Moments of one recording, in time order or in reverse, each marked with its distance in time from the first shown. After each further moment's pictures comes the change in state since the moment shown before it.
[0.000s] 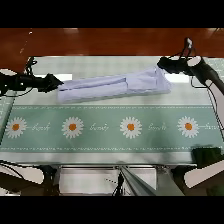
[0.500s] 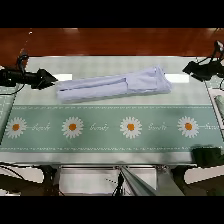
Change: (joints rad) left arm 0.033 0.039 0.083 0.005 -0.183 -0.037; right arm -0.261 0.077 0.001 -0.225 0.349 0.114
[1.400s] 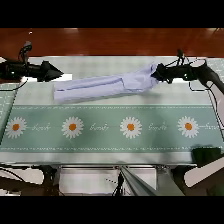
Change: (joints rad) left arm -0.074 0.034 0.042 -0.116 -0.043 0.005; right arm 0.219 -0.121 -0.001 0.467 0.040 -0.174
